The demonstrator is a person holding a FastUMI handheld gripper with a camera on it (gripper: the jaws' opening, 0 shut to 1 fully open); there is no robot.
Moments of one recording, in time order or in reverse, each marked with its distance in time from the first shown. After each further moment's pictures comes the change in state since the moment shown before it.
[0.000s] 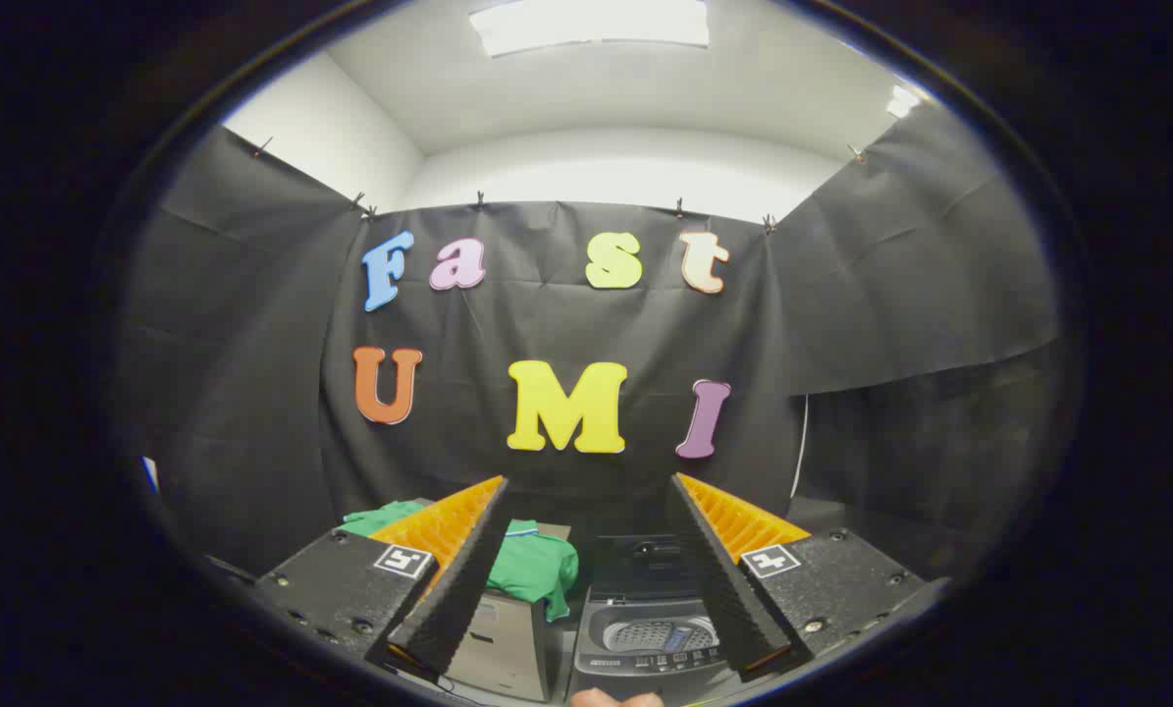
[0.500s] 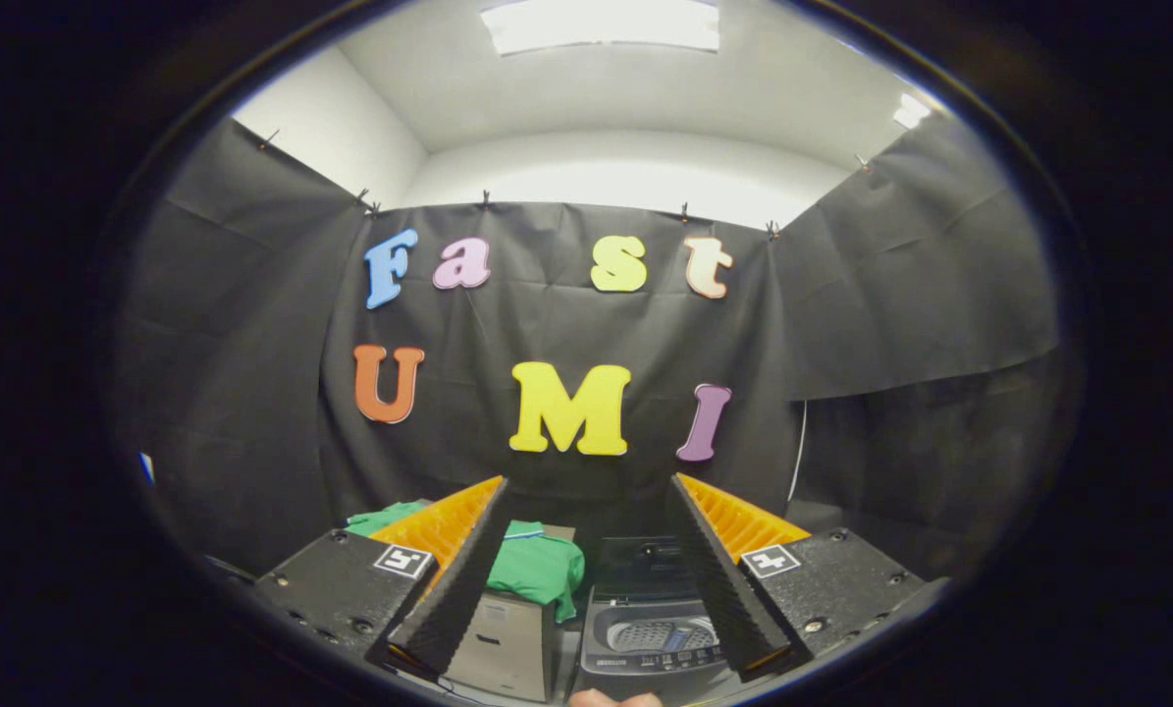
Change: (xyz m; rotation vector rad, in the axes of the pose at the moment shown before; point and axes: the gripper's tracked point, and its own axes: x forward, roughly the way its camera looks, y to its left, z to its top) arm -0.006 0.030 0.003 -0.013 0.004 -0.007
